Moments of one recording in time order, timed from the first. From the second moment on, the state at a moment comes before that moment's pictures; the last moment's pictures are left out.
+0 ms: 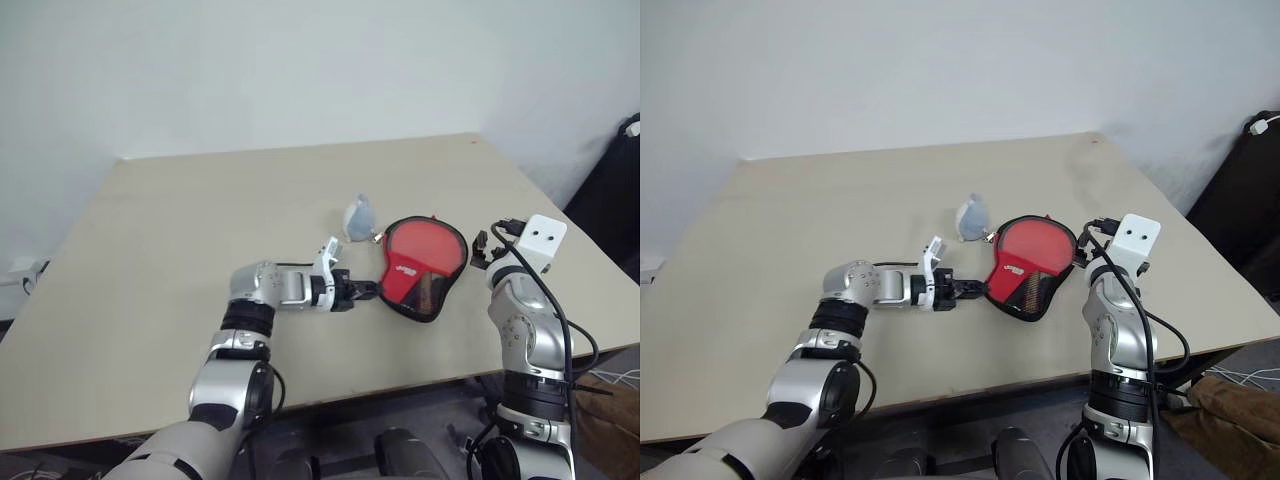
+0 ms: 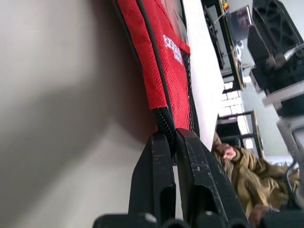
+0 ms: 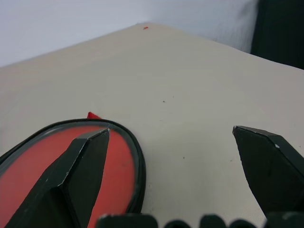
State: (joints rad) left arm -0.77 0.13 0.12 0.59 -0.54 1.26 -0.70; right arm -0.38 -0.07 -0.29 -0.14 0.16 0.64 -0.21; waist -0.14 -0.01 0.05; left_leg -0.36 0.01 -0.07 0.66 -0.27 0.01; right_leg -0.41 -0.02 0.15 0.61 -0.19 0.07
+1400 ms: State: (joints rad) left arm -0.20 0.62 0.03 -0.16 -0.85 1.50 -0.90; right arm -0.33 -0.07 -0.25 -0.12 0.16 0.66 -0.19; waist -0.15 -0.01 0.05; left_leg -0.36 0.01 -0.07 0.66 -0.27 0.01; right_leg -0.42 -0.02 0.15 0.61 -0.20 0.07
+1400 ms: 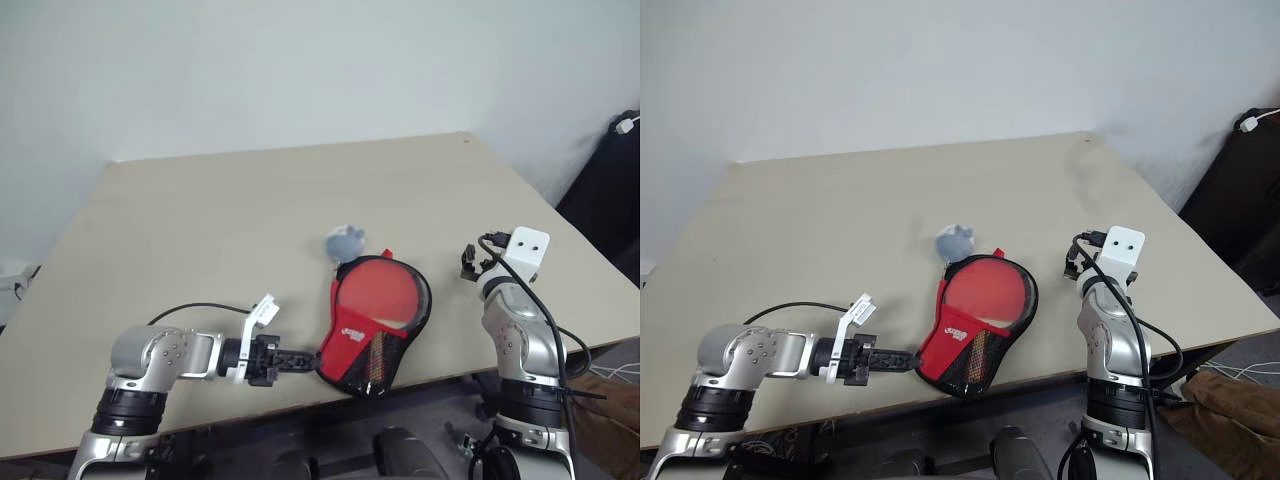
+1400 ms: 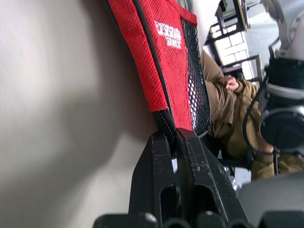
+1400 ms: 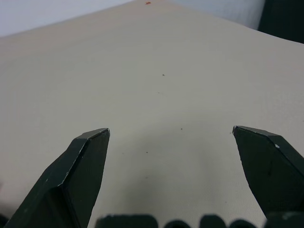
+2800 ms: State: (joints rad) left arm -0.13 0.70 0.06 -0.18 -0.90 1.32 -0.85; right arm -0.34 -0.06 -0.22 -0.07 0.16 0.65 -0.17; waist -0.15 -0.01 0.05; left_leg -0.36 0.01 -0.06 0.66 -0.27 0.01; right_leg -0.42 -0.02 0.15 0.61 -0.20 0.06
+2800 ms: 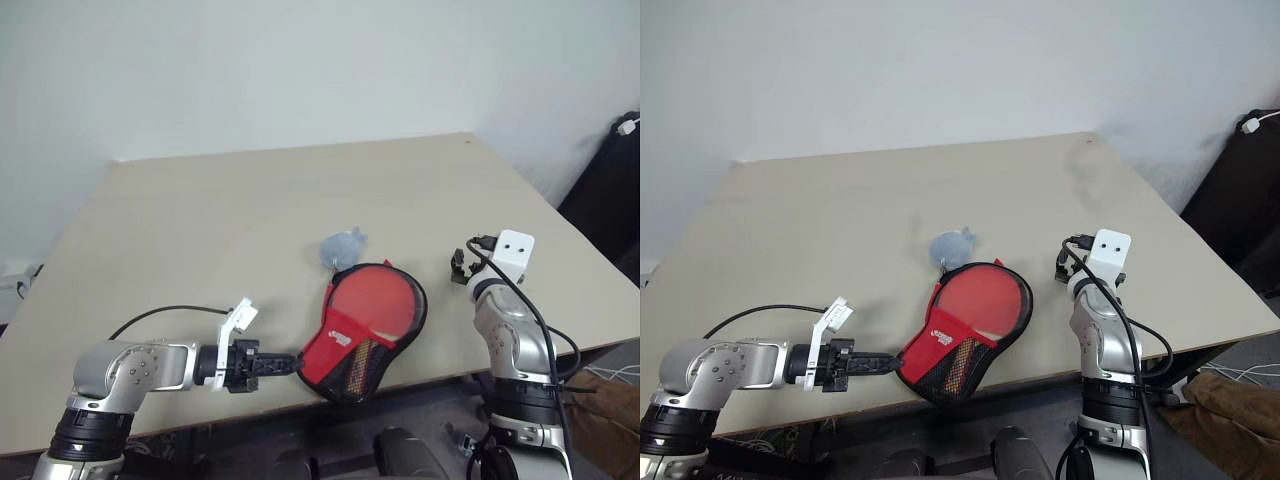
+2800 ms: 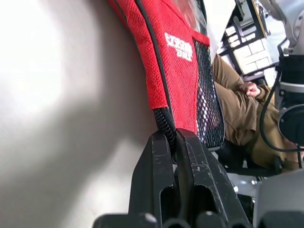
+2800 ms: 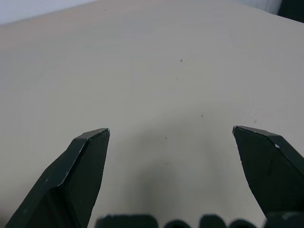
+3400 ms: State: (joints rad) left arm -0.02 0.87 0.04 -0.25 -0.92 1.28 -1.02; right arm -0.34 -0.07 -0.23 -0.07 0.16 0.65 -0.17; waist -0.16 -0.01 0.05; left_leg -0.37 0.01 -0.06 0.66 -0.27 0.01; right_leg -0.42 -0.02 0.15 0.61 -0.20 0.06
